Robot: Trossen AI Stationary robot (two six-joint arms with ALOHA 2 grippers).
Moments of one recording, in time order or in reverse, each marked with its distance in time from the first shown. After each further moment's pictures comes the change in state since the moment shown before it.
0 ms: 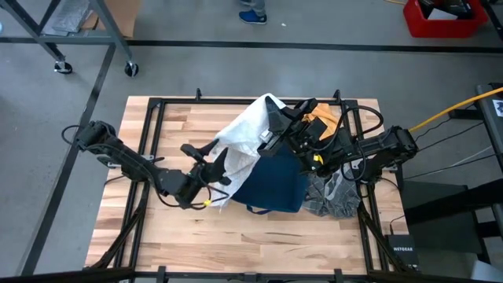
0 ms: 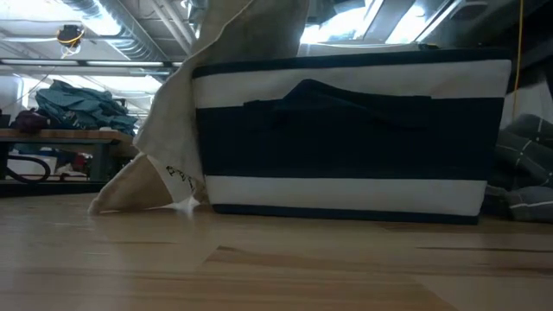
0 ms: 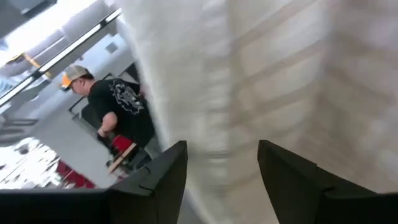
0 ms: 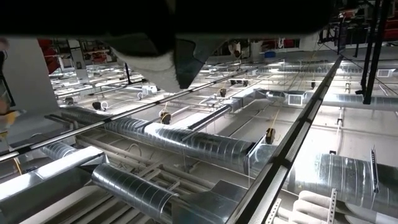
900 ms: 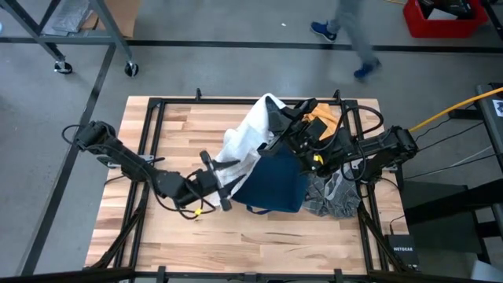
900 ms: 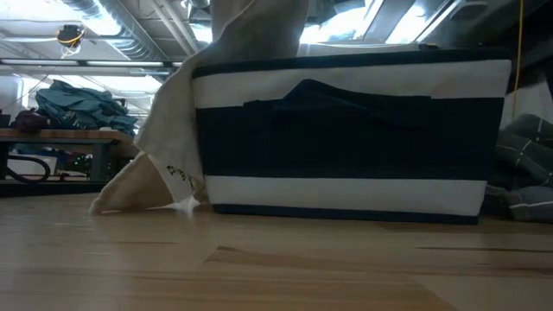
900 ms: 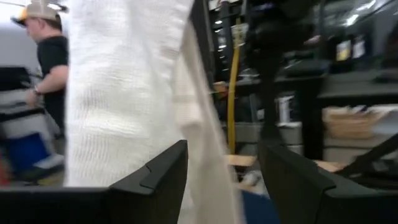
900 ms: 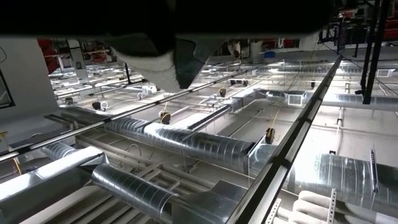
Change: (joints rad) left arm -0.020 0.000 0.000 0.016 0.564 -0.585; right arm 0.000 0.000 0.000 -0.001 0.000 0.001
